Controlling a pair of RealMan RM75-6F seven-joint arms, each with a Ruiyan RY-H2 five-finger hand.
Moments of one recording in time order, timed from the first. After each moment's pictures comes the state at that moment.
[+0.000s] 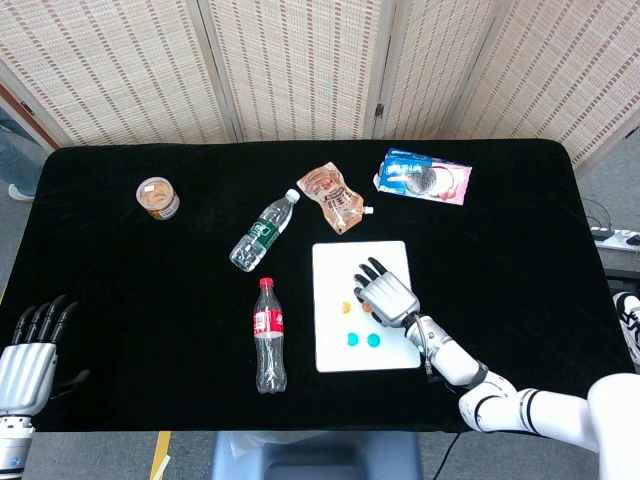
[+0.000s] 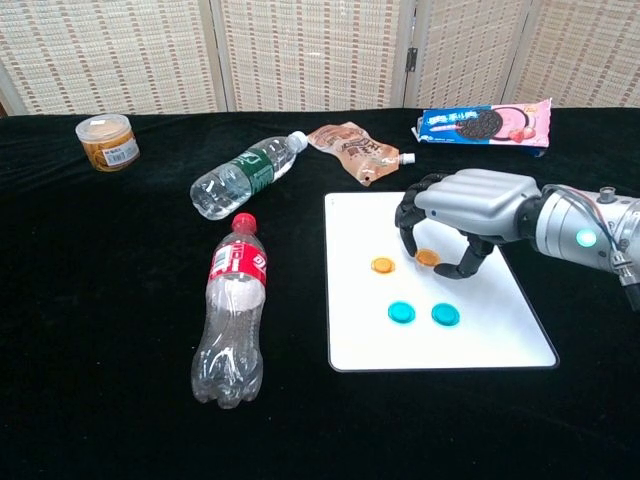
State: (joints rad) left arm -0.09 -1.15 -0.03 -1.65 1.48 1.48 0.20; right arm 0.80 -1.55 0.08 -1.36 -1.24 0.80 -0.43
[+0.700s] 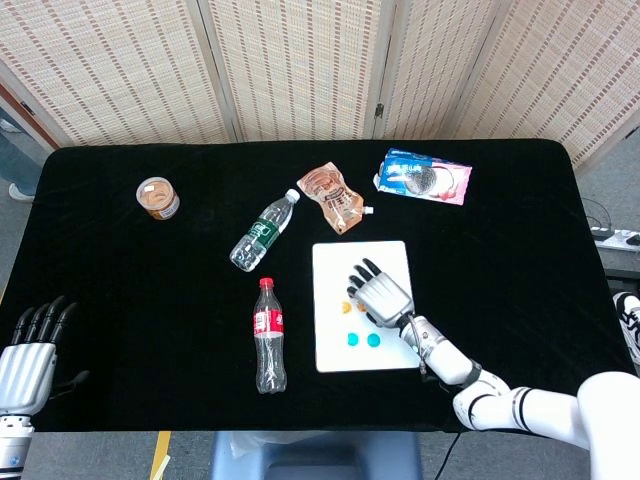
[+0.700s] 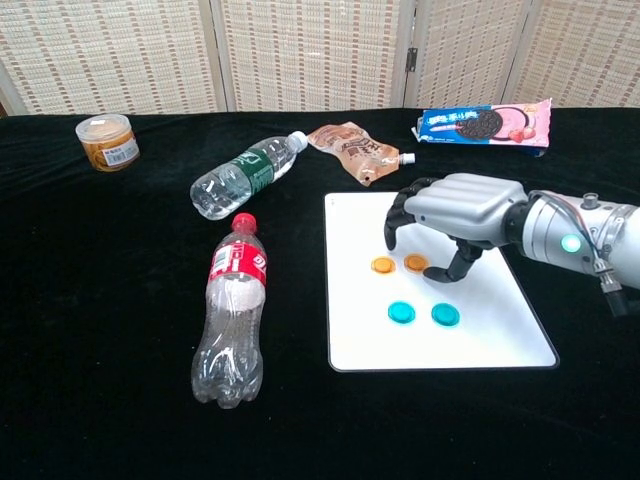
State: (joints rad) left arm -0.09 -1.15 -0.03 -1.63 1.47 1.47 0.19; right arm 0.82 -1.58 0.08 -1.33 -1.25 0.80 -0.43
